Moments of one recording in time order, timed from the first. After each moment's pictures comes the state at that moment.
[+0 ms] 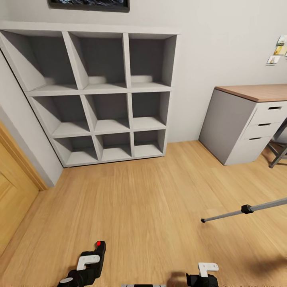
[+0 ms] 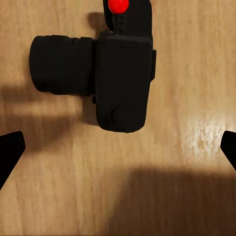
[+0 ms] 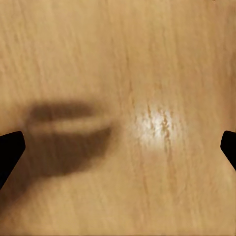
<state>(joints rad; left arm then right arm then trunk) -0.23 0.02 0.02 -0.74 0.06 0.27 0.03 -0.29 0.01 -0.08 -0.50 0.08 0.07 -0.05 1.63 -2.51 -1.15</state>
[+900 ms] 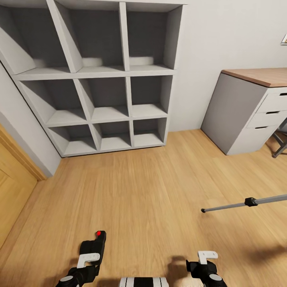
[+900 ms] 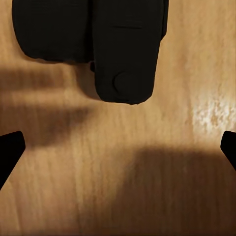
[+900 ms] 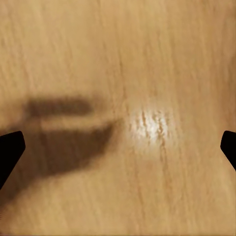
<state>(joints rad) -0.23 0.02 0.02 -0.76 0.06 0.27 0.03 -0.29 0.02 -0.08 -0.63 0.08 0.13 -0.06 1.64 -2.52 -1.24</state>
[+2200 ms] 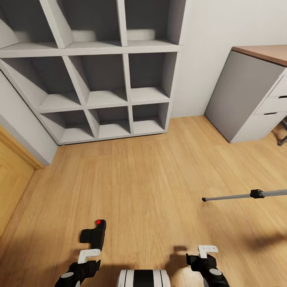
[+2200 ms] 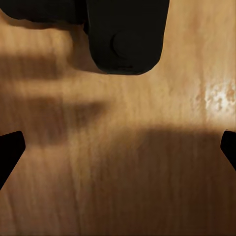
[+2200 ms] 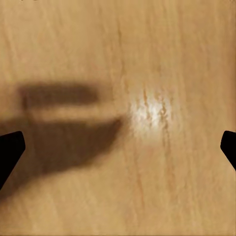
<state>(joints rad) -0.23 0.02 0.01 -0.80 0.06 0.27 0.04 -0.29 0.01 -0.08 -0.70 0.09 0.14 -0.06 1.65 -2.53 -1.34</state>
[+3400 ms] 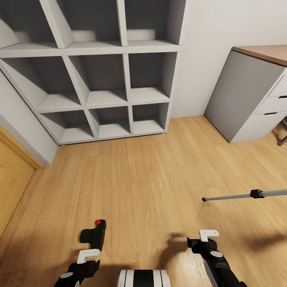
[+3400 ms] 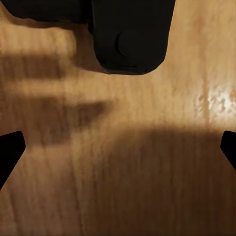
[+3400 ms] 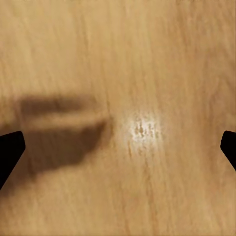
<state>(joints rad) -0.23 0.02 0.02 -0.80 0.06 0.27 0.04 -0.29 0.01 -0.08 -0.93 0.08 0.30 -0.05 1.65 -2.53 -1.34</state>
